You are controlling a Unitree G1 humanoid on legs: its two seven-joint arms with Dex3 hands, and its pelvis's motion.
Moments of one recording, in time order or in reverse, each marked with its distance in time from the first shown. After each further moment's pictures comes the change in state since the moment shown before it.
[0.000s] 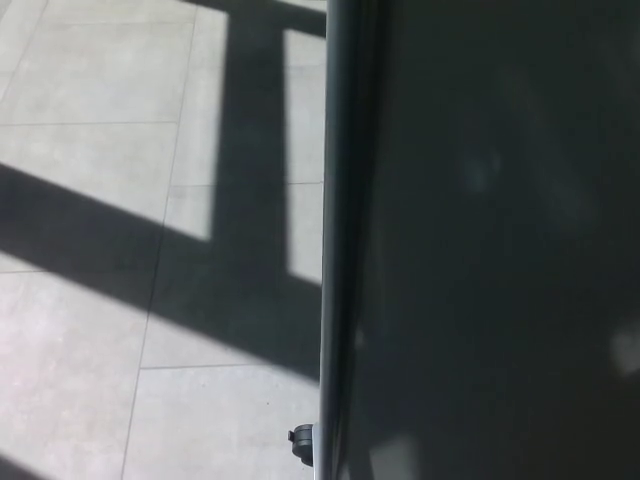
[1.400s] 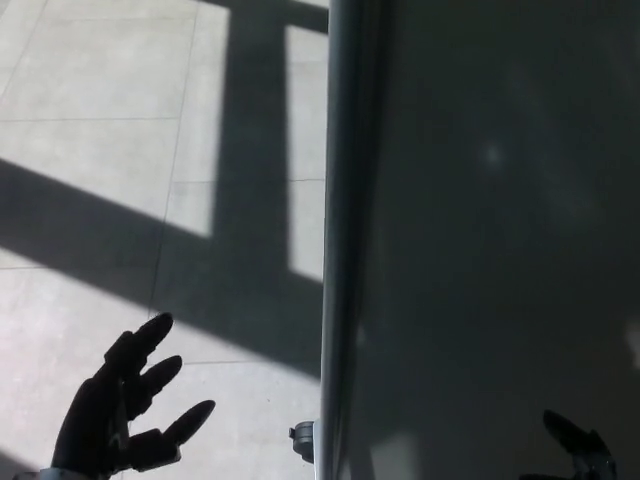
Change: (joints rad) left_arm -0.159 0.080 -0.061 -0.325 -0.077 -0.175 -0.158; right_arm 0.077 -0.026 -0.060 -0.073 0.020 -0.480 -0.047
